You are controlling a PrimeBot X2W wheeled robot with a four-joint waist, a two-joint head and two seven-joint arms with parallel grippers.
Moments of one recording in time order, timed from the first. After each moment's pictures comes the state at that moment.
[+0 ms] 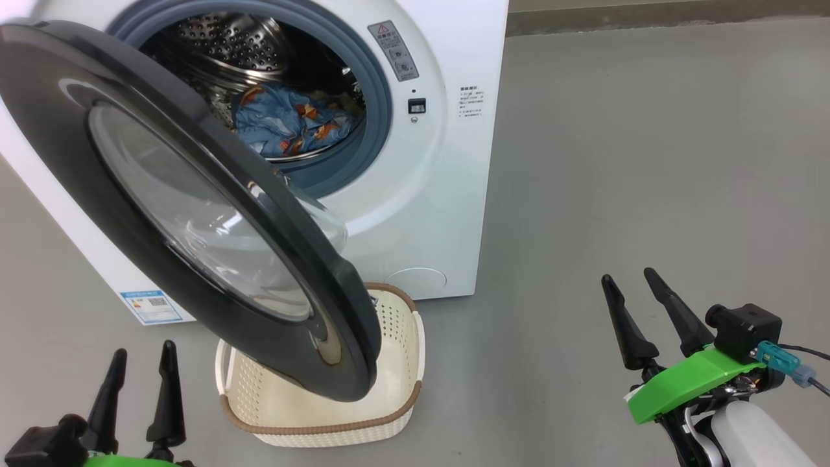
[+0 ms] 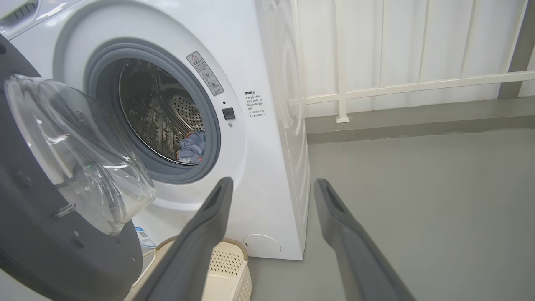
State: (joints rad) left arm -0.05 0.20 -0.03 0.25 -0.49 -0.11 -0.25; right arm -0.23 -0.23 0.27 0.38 0.52 0.13 -0.25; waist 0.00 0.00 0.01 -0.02
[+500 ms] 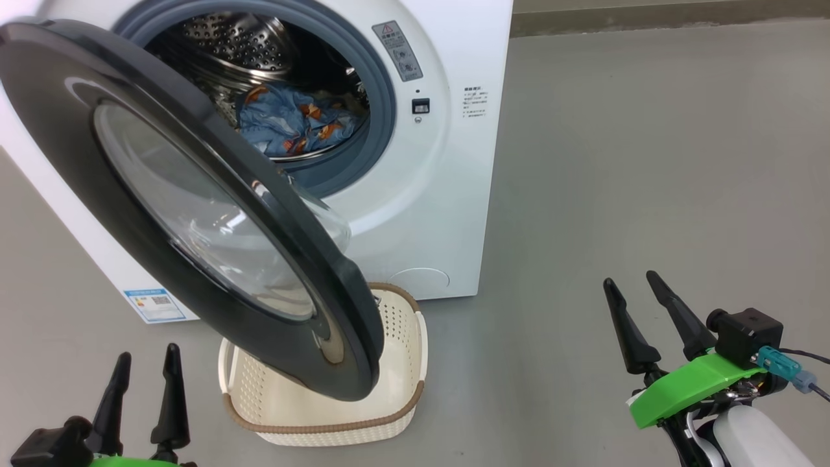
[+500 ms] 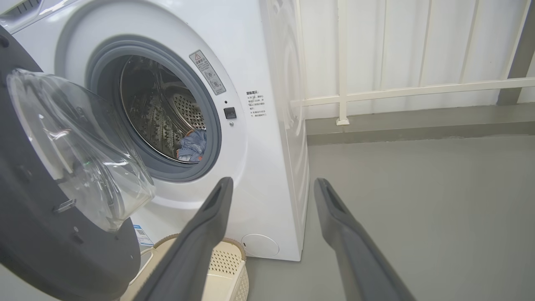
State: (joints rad) left arm -0.05 0.19 -0.02 0.26 -0.48 -0.11 -0.25; right arm -0.21 -0.23 0.26 0.36 0.49 0.13 -0.25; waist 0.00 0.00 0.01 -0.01
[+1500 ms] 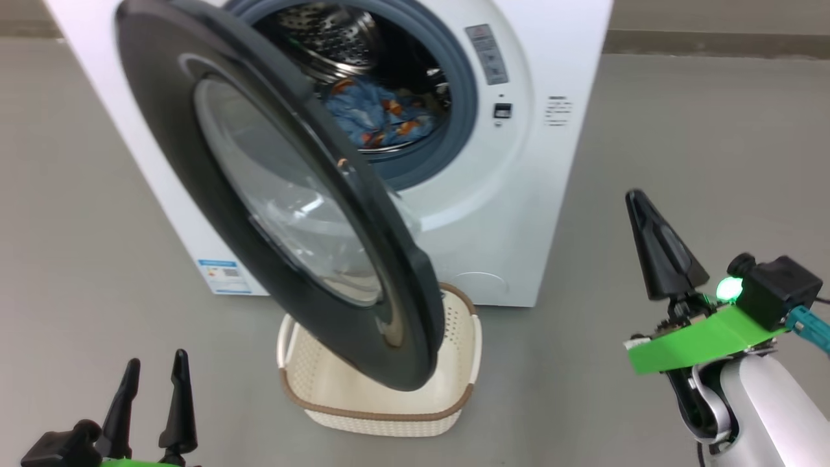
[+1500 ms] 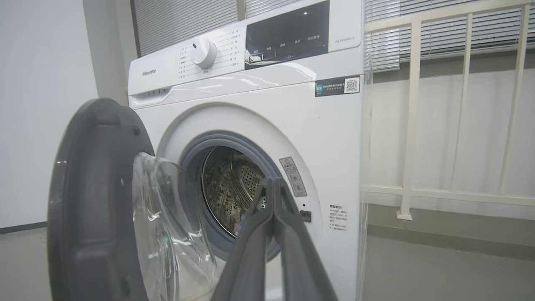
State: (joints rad) left arm -0.05 0.17 -0.03 0.29 -0.48 -0.12 -0.25; right arm -0.28 -0.22 0.22 0.13 0.40 0.13 -0.25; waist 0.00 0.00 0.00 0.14
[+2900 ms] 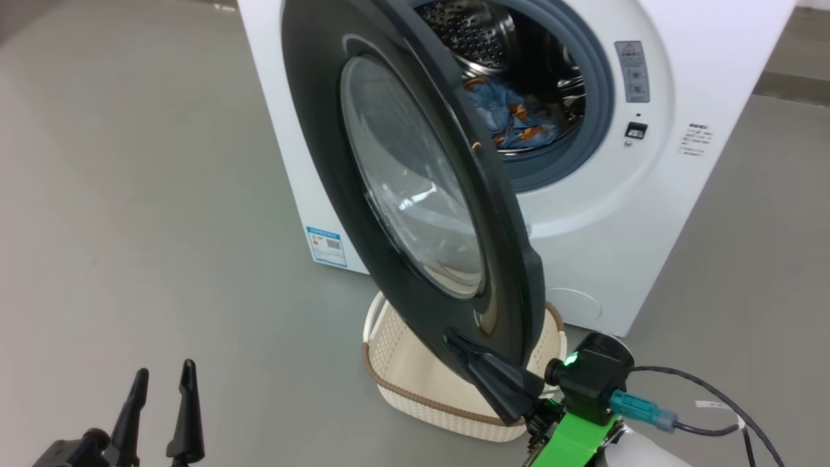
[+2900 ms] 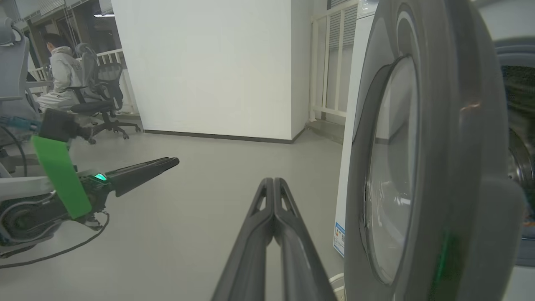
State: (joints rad) left arm -0.04 0.16 -0.04 0.30 -0.48 -0.13 -0.26; right arm -0.33 -0.26 0.77 0.12 0.49 0.13 -0.26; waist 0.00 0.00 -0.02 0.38
